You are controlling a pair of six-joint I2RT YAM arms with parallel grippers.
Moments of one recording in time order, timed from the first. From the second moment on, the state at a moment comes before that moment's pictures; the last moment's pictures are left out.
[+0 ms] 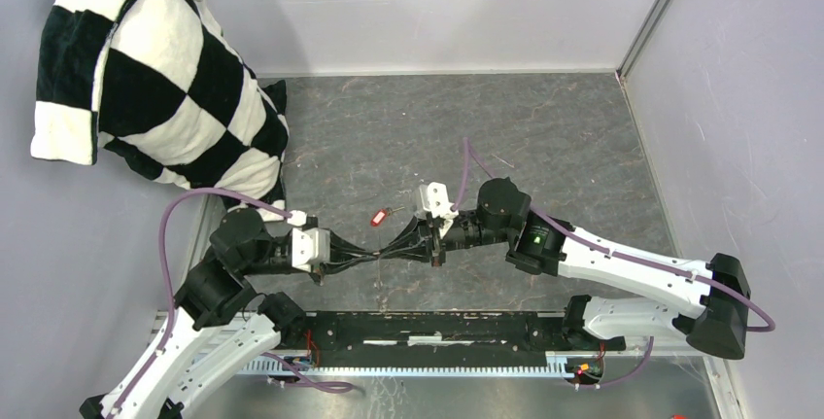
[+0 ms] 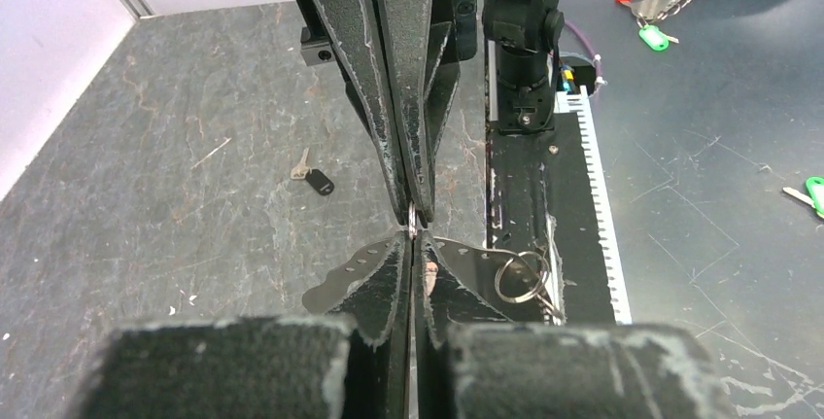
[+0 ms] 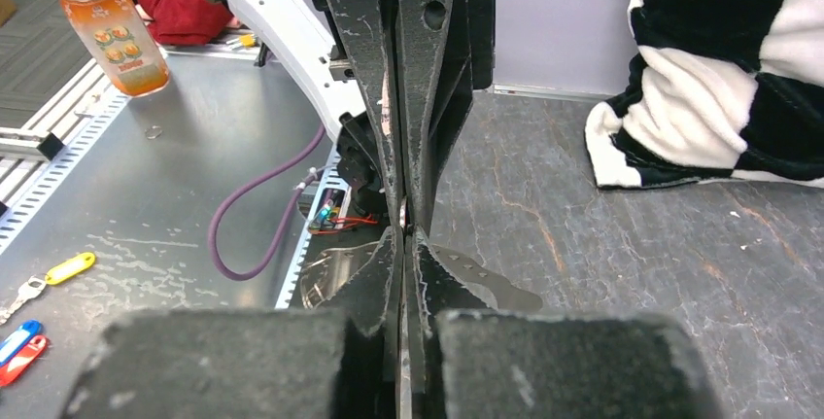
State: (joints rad) left arm -0.68 0.43 0.78 -0.48 0.79 0.26; right arm 1.12 1.14 0.91 0.22 -0.59 -0.02
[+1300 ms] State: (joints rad) left arm -0.68 0.44 0.79 -0.54 0.78 0.33; right arm 1.12 1.14 0.96 0.10 -0.55 -0.05
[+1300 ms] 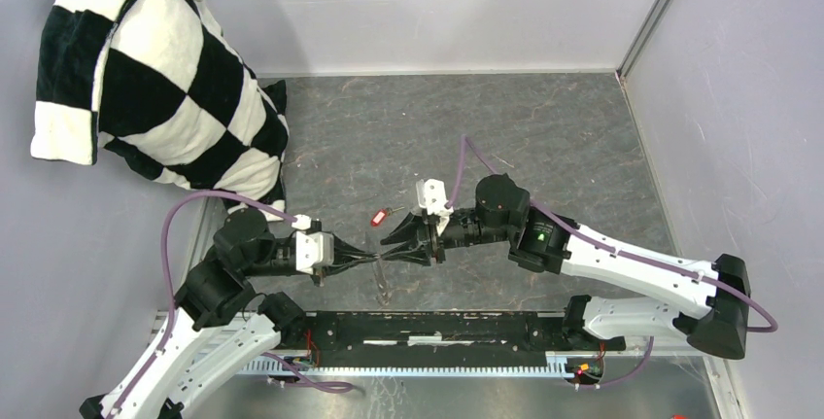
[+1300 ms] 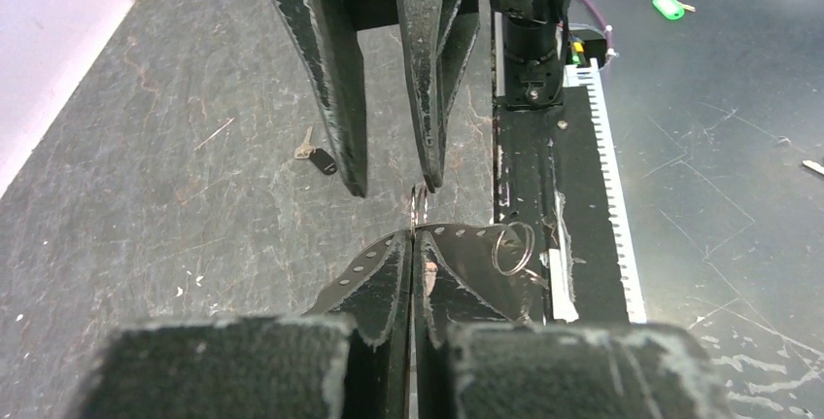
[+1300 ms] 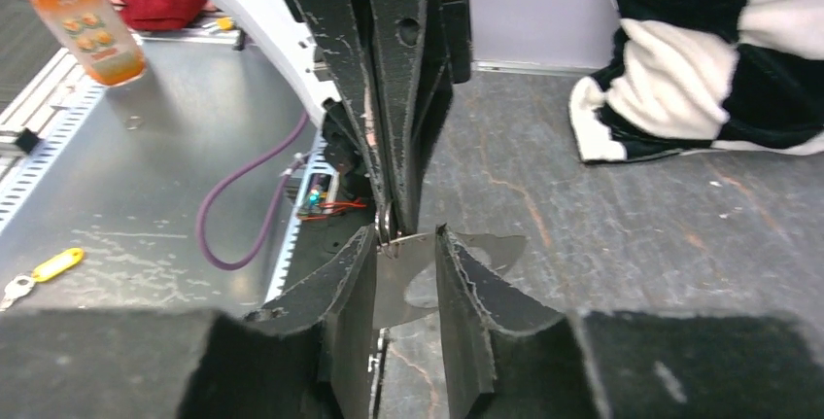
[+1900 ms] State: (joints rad) left arm -0.68 0.51 0.84 -0.62 0.62 0.32; right arm 0.93 0.93 0.81 -0.03 -0.08 0.08
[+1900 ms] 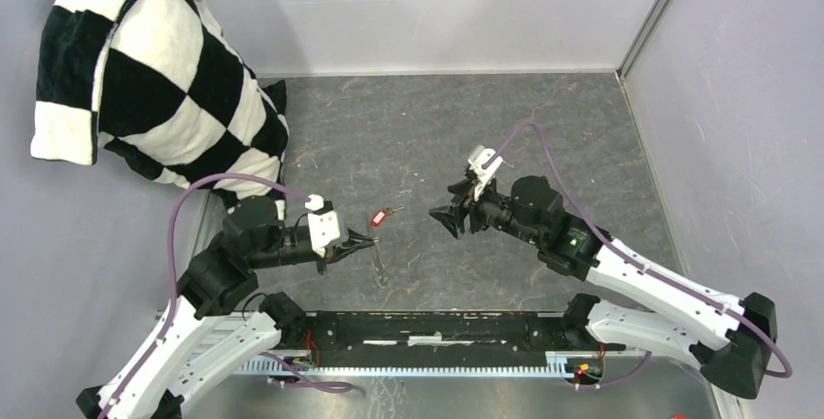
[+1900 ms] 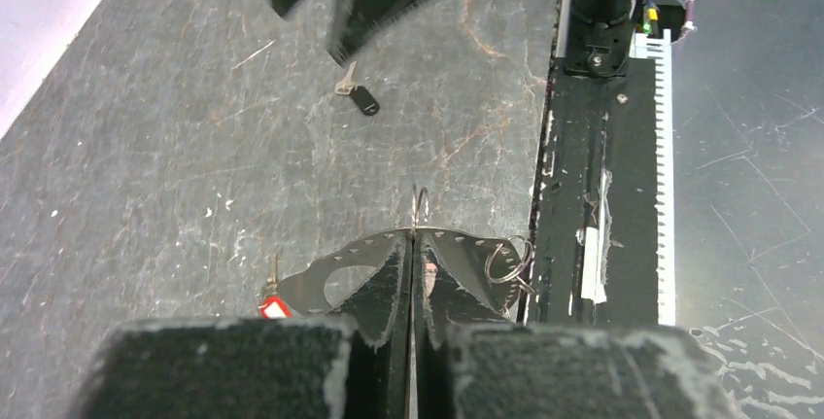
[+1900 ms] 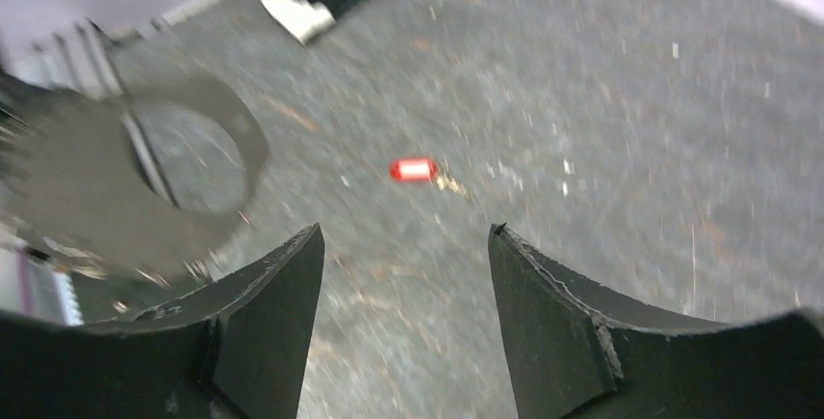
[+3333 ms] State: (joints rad) left arm -0.68 0.55 0.95 -0.80 0.44 0.25; right arm 0.87 1.97 1.01 0.51 -0.28 -0.04
